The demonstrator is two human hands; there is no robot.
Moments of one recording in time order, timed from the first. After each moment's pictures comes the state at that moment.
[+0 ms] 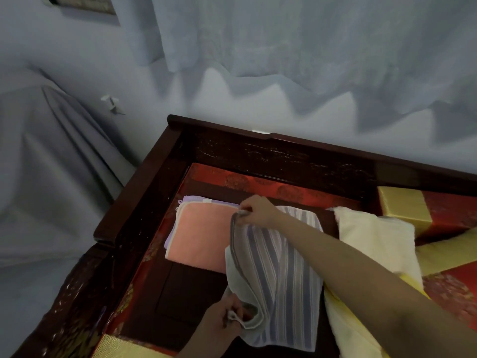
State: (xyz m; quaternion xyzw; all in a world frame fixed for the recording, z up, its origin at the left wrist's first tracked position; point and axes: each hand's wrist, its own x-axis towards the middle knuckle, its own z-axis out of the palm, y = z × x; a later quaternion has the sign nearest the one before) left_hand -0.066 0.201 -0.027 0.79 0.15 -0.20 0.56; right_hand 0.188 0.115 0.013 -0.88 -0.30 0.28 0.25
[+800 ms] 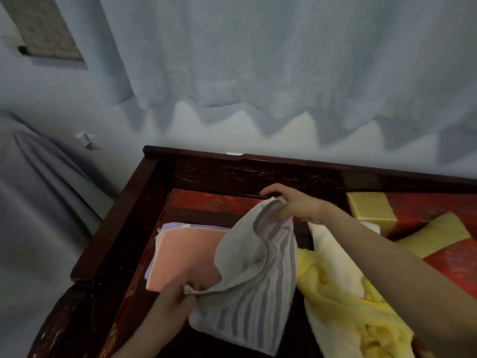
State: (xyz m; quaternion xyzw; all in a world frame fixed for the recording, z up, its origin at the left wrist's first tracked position) left_hand -0.020 0.248 0.062 0.78 0.09 -0.06 0.61; right_hand 0.213 -0.008 0.106 -0.80 -0.14 0.35 0.47
